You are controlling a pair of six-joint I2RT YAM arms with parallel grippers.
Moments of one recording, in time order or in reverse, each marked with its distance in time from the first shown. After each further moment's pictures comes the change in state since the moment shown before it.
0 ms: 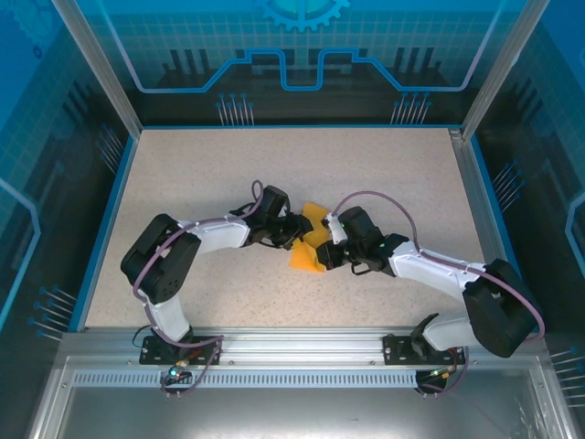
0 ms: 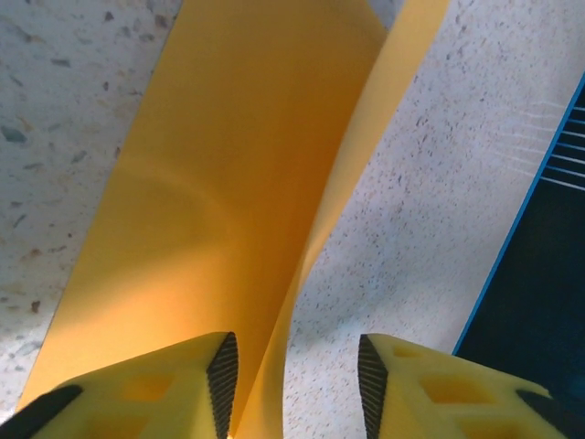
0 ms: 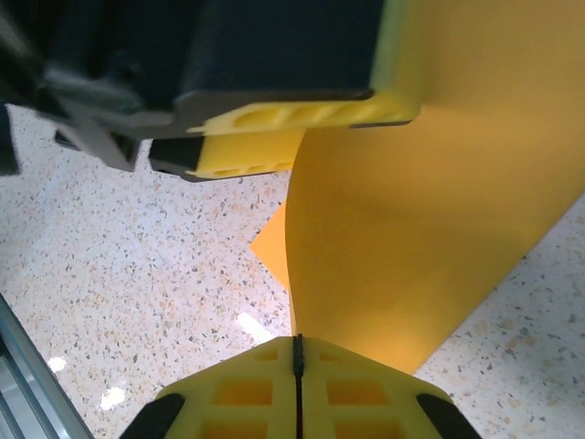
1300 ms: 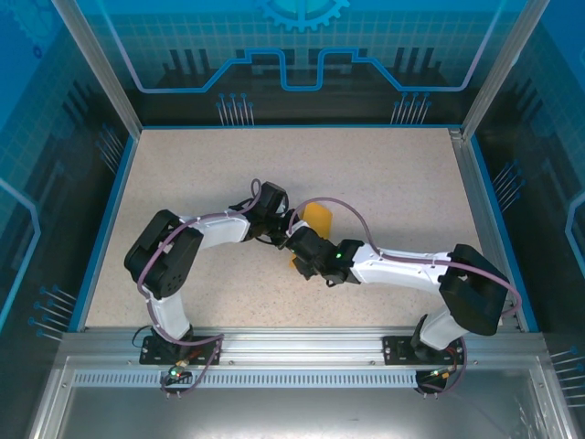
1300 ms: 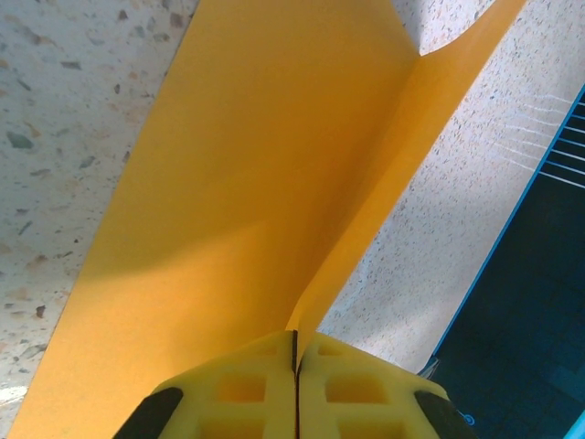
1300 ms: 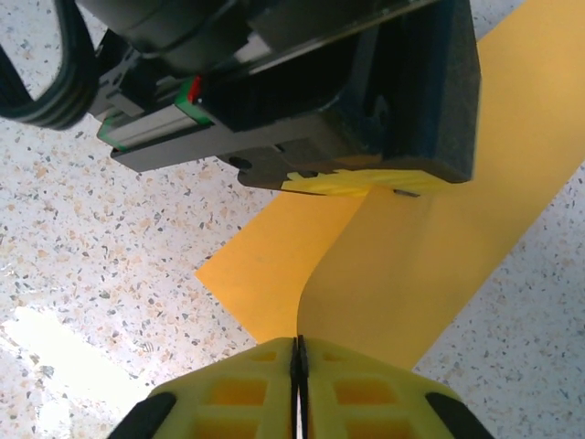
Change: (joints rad) left arm 0.030 0.025 0.035 -0.041 0.073 -0.003; right arm 0.356 0.186 0.243 -0.214 0.631 -0.068
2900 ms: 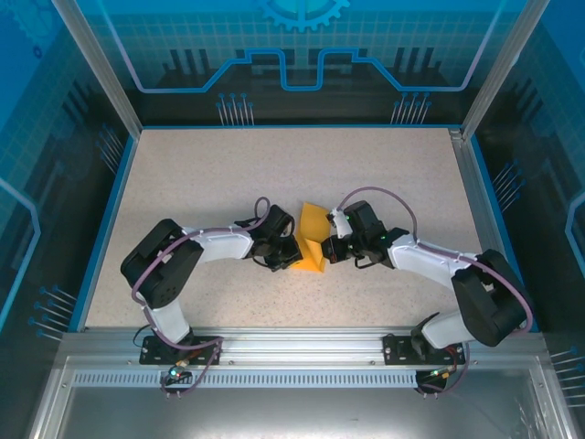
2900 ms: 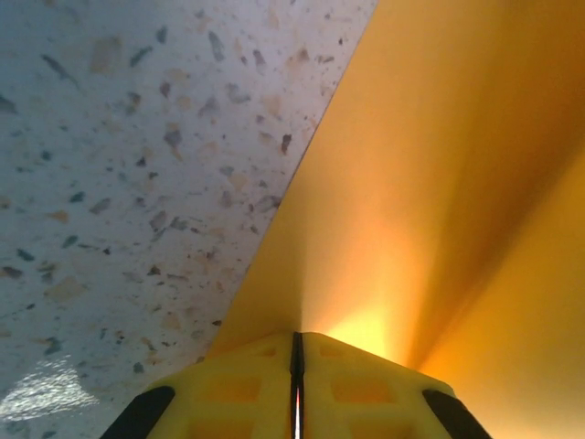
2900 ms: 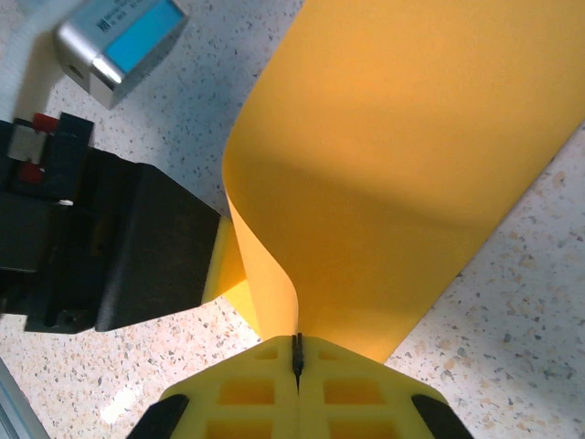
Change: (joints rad) left arm -0.118 -0.058 -0.119 -0.132 -0.188 0.075; right arm -0.446 -0.104 -0.229 0.232 -0.679 0.040
